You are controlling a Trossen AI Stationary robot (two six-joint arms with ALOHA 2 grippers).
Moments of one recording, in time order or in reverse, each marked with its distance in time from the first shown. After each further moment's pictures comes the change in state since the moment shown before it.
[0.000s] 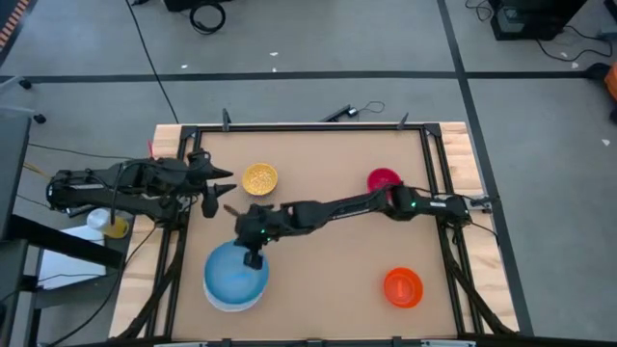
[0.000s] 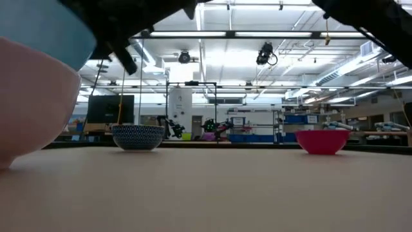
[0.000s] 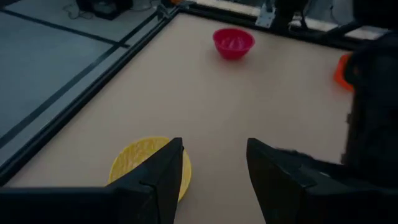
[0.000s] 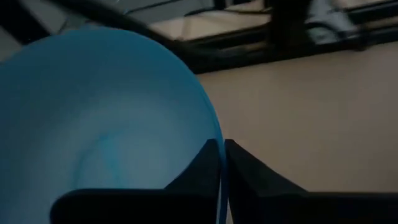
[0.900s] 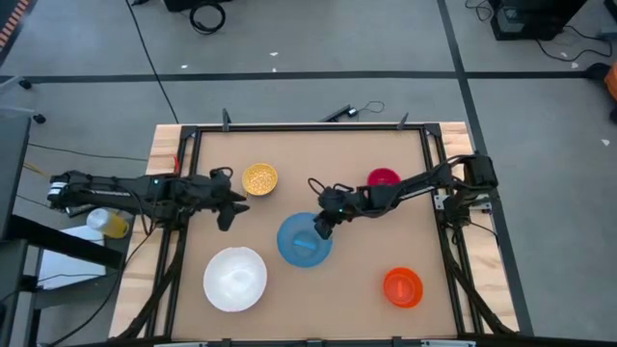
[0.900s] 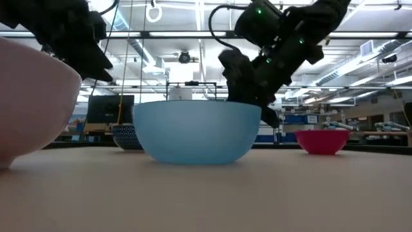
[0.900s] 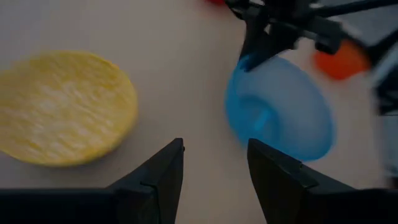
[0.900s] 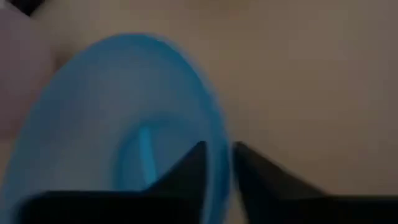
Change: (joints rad) left arm -0.001 0.033 -0.305 0.268 0.199 -0.318; right arm -0.109 -0.720 -1.361 0.422 0.068 0.455
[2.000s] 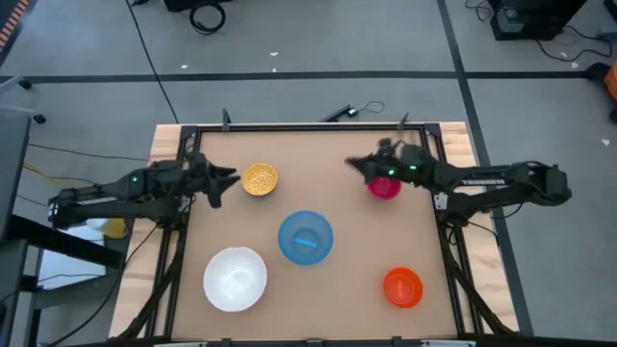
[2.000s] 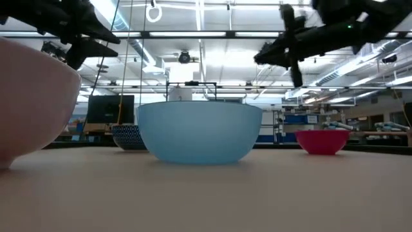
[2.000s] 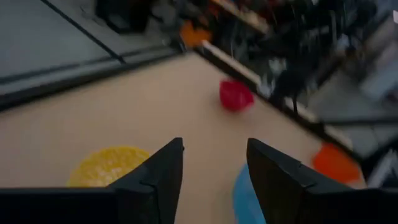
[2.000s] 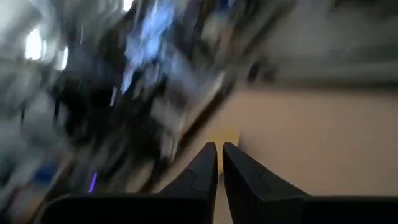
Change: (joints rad) left arm 0.167 -0.216 -0.010 0.096 -0.104 0.055; right arm -0.319 -0.666 -0.432 0.378 -0.018 0.056
